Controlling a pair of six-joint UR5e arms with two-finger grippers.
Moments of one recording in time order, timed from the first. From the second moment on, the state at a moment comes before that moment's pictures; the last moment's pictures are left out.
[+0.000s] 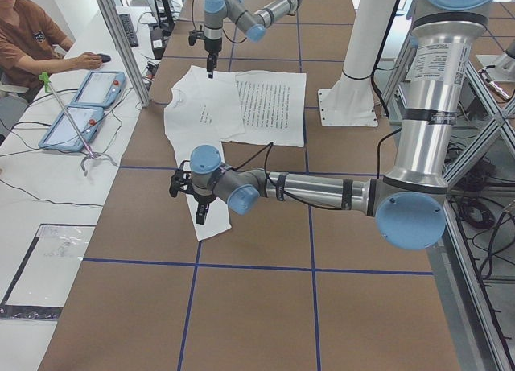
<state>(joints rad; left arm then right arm) -1.19 -1.67 -1.43 -2.22 -2.23 -0.66 0.84 -0.63 1.34 -1.56 2.07 0.98</state>
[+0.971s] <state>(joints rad) -1.09 -1.69 -1.23 -2.44 -2.14 -0.80 1.08 -0.95 1.68 -1.89 2.17 0.46</state>
